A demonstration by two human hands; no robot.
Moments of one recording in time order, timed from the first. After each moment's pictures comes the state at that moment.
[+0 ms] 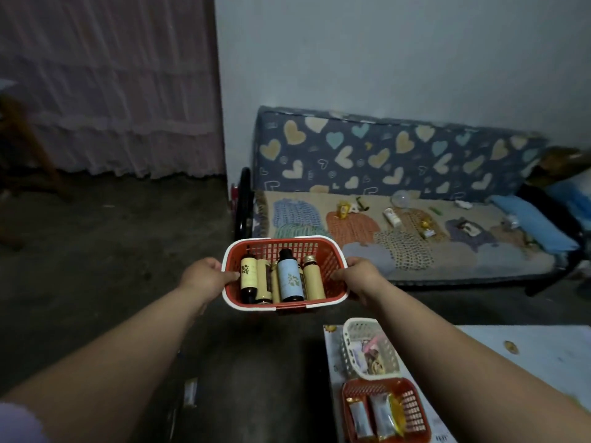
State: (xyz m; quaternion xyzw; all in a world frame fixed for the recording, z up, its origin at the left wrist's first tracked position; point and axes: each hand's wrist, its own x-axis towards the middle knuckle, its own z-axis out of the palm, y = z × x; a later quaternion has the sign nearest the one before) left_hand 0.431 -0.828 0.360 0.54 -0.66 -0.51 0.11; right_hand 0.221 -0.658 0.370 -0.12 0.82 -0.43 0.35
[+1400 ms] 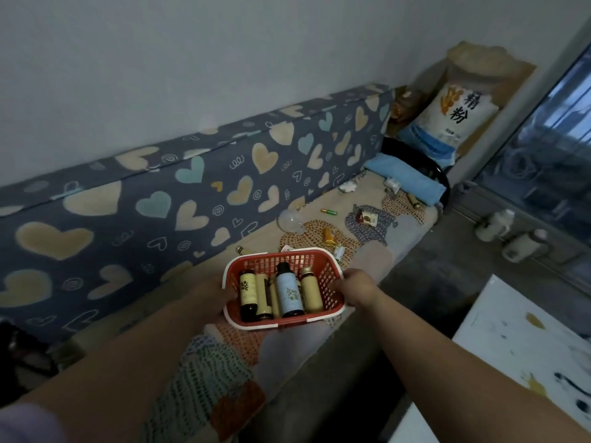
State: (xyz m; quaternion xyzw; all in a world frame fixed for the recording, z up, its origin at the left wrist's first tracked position) left_hand -0.259 -1.028 0.315 0.28 -0.75 -0.58 -0.18; right_hand -0.326 -0.771 0.332 0.15 0.86 -0.43 0.24
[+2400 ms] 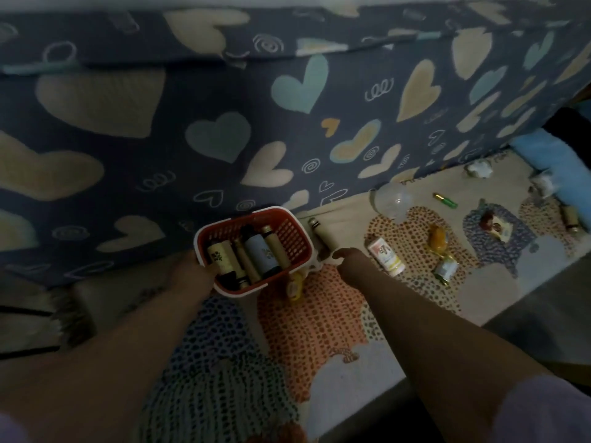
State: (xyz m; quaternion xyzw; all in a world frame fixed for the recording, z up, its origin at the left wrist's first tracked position) left_hand -0.387 -1.248 0.046 0.52 -0.66 -0.54 -0.08; right_hand -0.554 -1.012 0.029 -0.05 0.92 -0.13 0.36
